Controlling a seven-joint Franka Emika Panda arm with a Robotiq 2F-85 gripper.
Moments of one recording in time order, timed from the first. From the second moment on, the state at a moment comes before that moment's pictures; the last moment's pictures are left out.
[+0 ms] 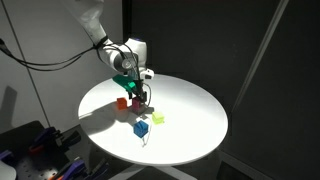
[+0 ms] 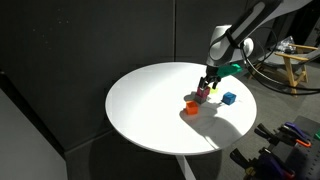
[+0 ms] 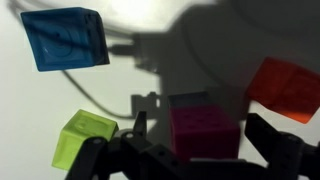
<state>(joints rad) -0.05 0.41 -0.02 -2.19 0.09 2.61 -0.02</state>
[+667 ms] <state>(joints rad) -0.05 0.46 -0.02 -2.11 0.09 2.58 0.00</state>
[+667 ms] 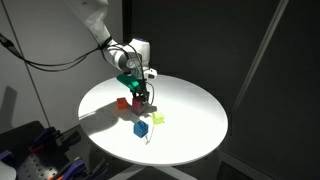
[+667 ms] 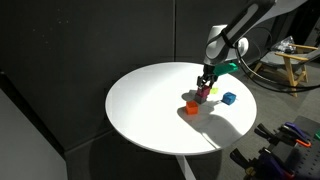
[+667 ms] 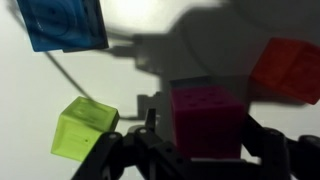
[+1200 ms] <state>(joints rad) -0.05 0.46 -0.03 -2.10 0.09 2.57 0.00</state>
